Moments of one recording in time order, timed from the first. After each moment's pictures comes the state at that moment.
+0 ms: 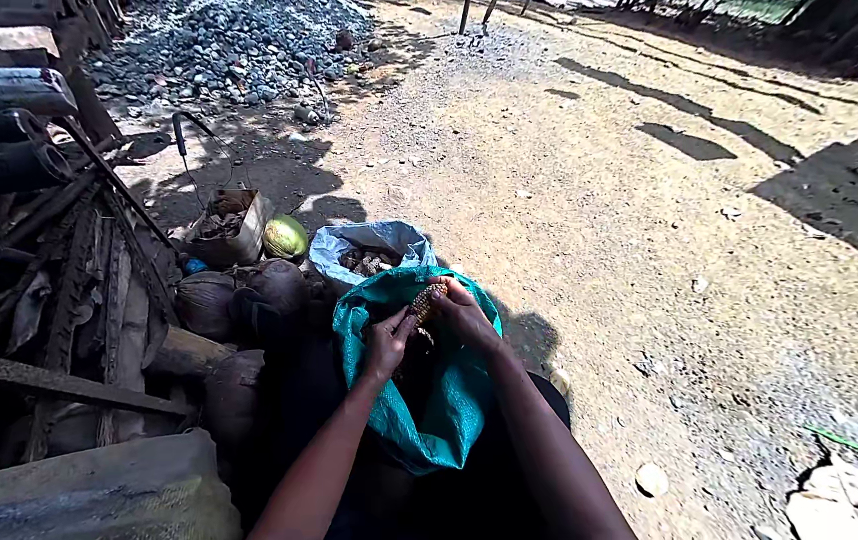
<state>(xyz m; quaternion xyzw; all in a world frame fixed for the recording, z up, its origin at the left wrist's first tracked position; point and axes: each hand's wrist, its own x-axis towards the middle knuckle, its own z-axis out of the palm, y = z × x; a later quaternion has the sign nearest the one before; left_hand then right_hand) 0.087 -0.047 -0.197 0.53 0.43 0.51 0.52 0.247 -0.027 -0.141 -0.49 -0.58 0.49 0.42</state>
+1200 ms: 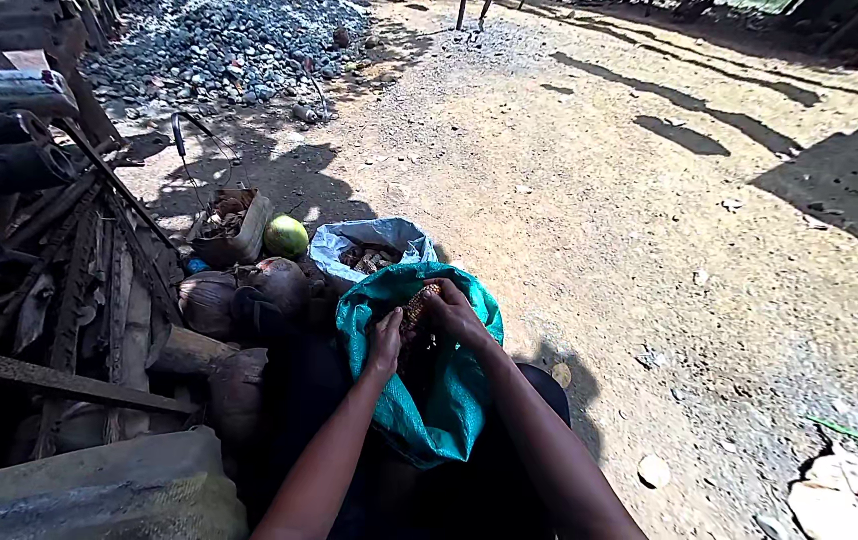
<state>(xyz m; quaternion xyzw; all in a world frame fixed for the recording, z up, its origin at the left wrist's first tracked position) 0.098 -0.049 -0.185 0.31 0.46 0.51 0.66 0.236 -0.028 -0.147 -0.57 -0.59 0.45 0.36</state>
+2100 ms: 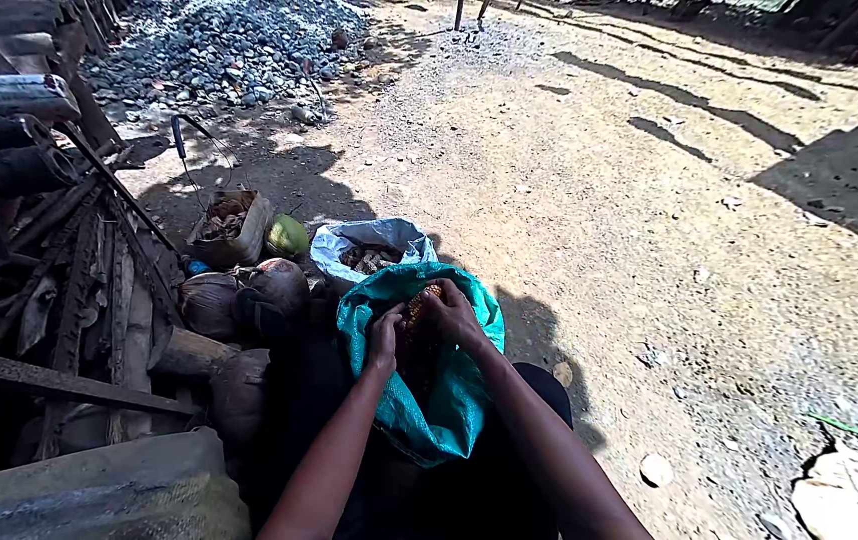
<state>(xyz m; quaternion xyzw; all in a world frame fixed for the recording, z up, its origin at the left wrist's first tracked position) 0.095 -0.040 -0.195 0.31 0.49 0.51 0.64 0.233 -0.028 -0.148 -0.62 -0.60 0.39 0.33</state>
